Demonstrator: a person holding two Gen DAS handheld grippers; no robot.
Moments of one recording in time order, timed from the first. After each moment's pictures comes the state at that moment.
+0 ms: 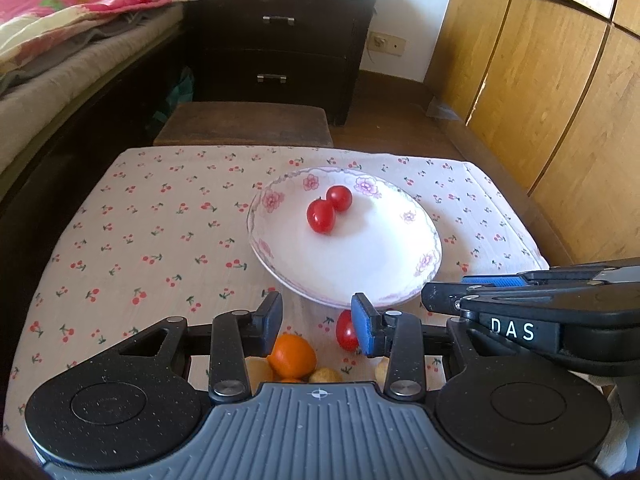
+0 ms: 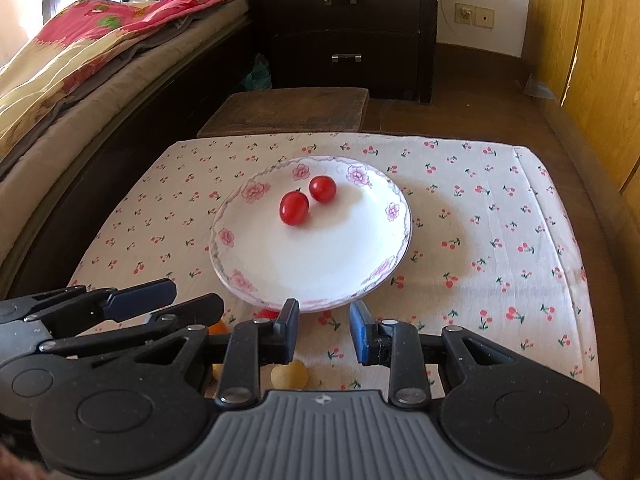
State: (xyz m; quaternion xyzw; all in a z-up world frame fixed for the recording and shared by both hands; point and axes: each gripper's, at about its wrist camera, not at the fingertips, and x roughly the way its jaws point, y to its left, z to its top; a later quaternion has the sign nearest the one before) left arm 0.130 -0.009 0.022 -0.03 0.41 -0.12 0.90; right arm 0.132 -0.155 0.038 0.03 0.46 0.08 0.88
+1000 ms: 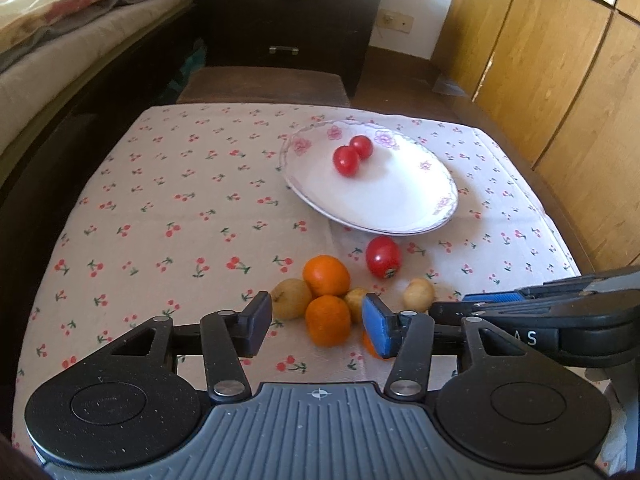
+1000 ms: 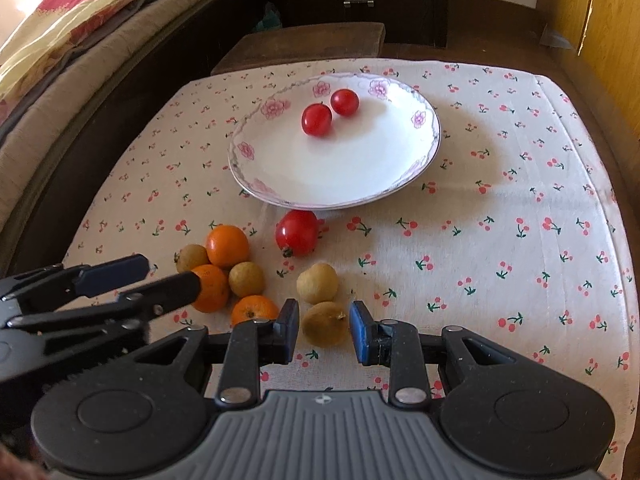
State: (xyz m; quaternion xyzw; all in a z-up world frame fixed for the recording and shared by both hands) left arm 0.095 0.022 0.010 -0.03 0.44 -0.11 0.89; right arm 0.108 -0.145 0.004 0.05 0.52 0.10 0.85
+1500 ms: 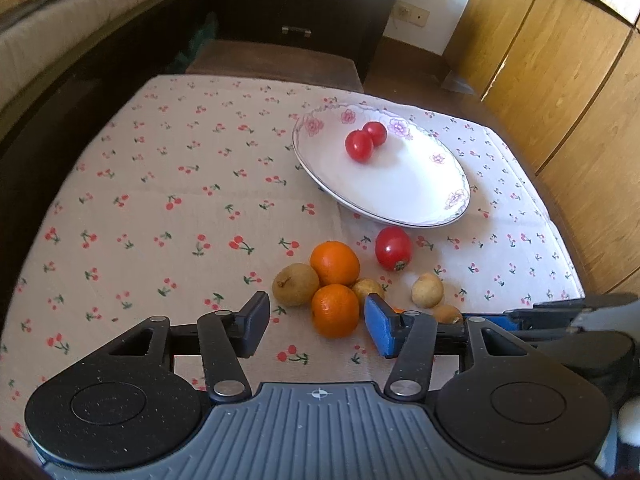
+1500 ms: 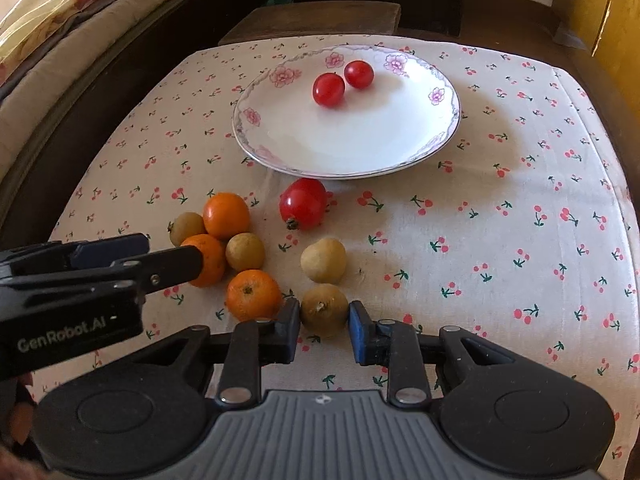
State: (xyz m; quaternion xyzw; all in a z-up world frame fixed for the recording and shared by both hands) left arm 0.104 0.030 -0.002 -0.07 0.47 -0.11 0.87; right arm 0.107 -0.137 -0.011 0.02 0.54 0.11 0.84
